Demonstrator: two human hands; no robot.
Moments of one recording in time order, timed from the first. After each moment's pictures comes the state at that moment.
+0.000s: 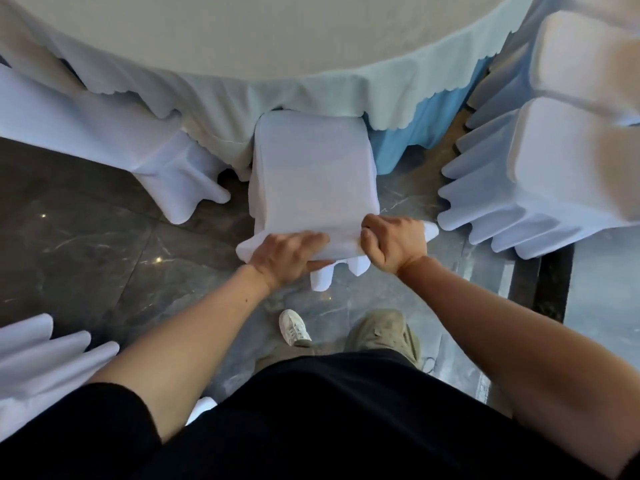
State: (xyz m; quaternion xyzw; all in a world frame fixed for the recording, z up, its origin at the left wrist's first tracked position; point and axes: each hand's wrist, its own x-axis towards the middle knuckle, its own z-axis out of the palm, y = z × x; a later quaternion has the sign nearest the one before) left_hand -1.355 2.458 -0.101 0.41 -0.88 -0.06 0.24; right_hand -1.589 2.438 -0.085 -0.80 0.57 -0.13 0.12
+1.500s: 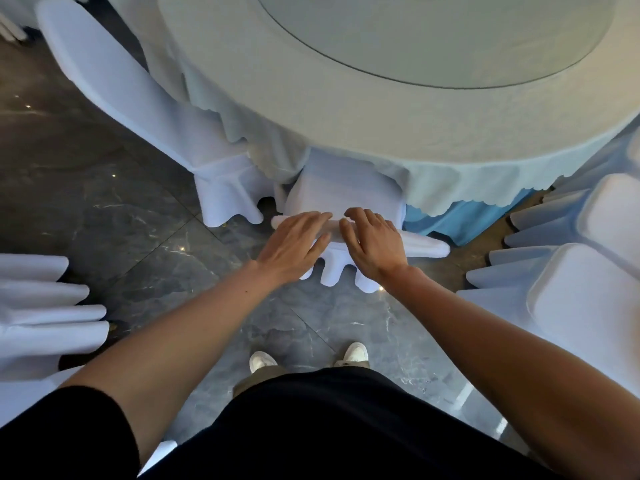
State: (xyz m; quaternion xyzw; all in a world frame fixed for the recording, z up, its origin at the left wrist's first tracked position) left_hand -1.394 2.389 -0.061 0.66 -0.71 -0.16 0.19; right_hand -1.567 2.313 -0.058 -0.86 0.45 -0.11 0.20
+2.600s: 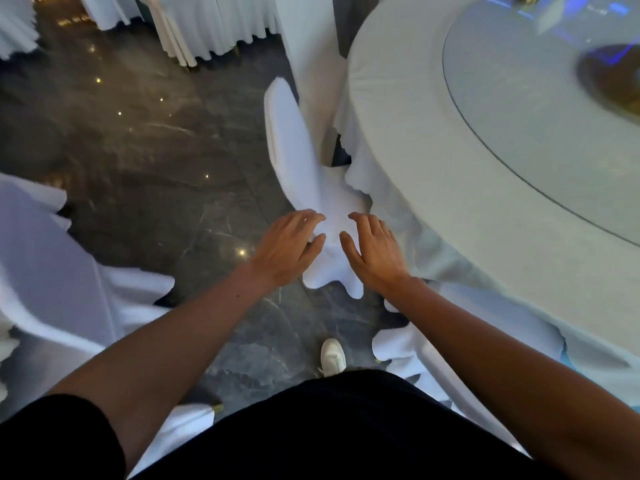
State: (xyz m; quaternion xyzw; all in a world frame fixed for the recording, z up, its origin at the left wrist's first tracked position) left_hand -0.936 2.371 -0.031 0.79 -0.57 -0.07 0.20; right_hand -1.085 2.242 -0.049 -0.92 0.30 -0.10 0.23
